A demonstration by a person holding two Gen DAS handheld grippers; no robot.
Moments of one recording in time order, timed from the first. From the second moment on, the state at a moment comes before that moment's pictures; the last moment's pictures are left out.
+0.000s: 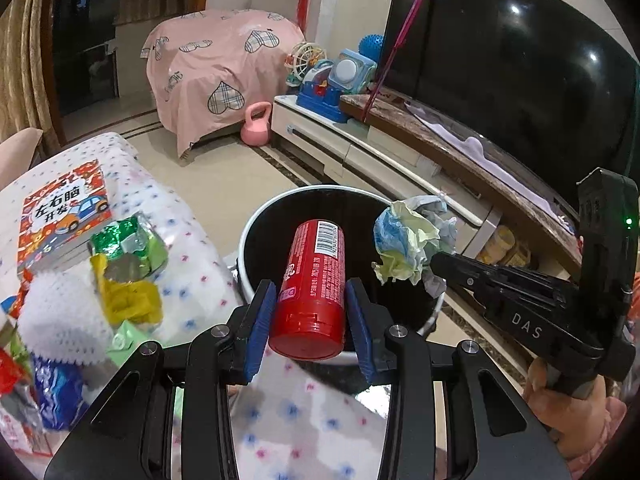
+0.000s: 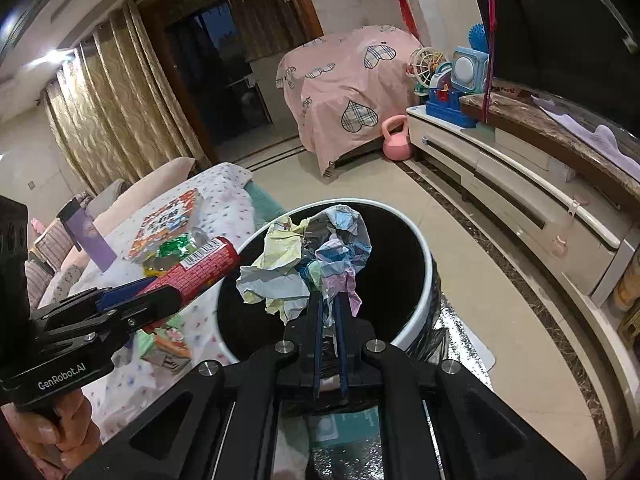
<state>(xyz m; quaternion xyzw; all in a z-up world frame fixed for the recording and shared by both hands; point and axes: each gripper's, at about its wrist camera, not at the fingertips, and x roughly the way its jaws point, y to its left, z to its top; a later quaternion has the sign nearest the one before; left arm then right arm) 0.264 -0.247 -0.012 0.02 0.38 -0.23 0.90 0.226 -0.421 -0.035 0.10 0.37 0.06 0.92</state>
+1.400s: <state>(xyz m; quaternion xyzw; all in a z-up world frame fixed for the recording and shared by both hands) 0.180 -0.098 -0.030 -0.09 0.39 -0.13 0.91 0.176 -0.362 -0.035 0.13 0.36 0.13 0.91</state>
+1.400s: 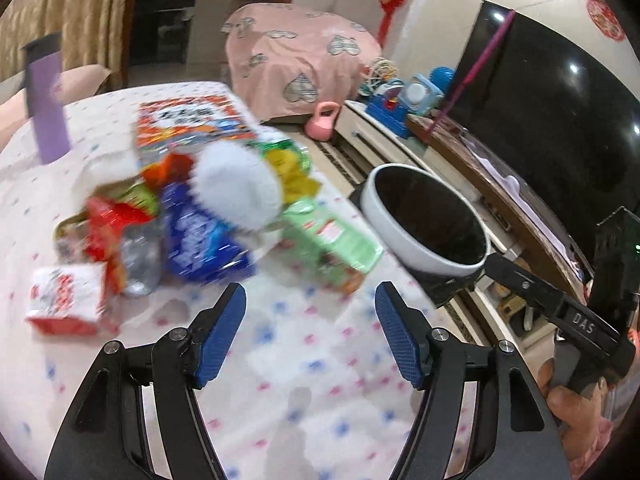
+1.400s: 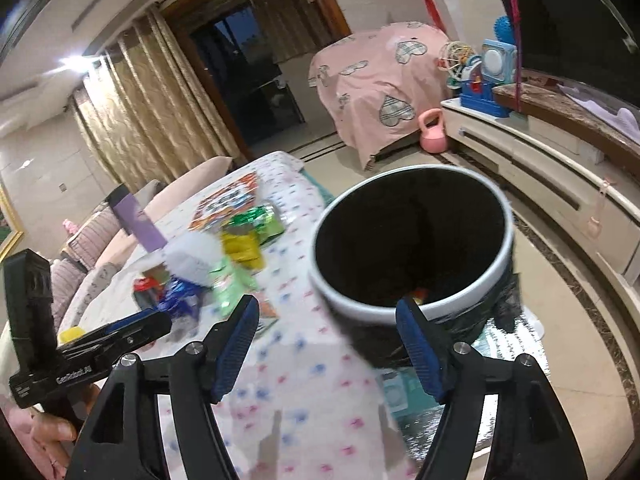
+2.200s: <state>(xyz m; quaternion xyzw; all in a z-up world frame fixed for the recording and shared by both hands) 0.182 -0.007 -0.048 -0.11 0.40 -0.01 0.91 0.190 -0.267 -0.058 0.04 0.38 0.19 0.90</state>
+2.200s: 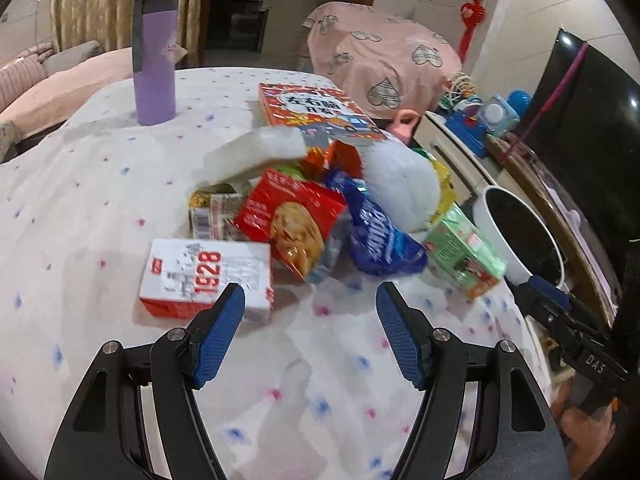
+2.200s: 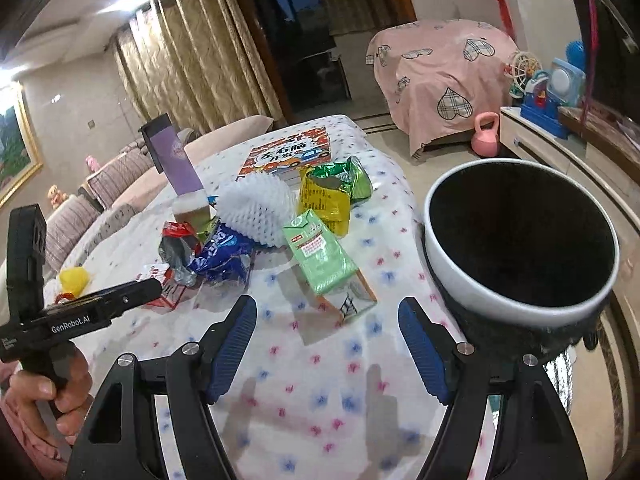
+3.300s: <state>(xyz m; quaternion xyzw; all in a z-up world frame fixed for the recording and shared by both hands) 0.156 -0.051 -0.017 -0.09 0.37 -0.10 0.92 0.183 -0.277 -0.051 0.04 0.37 0.18 0.91</state>
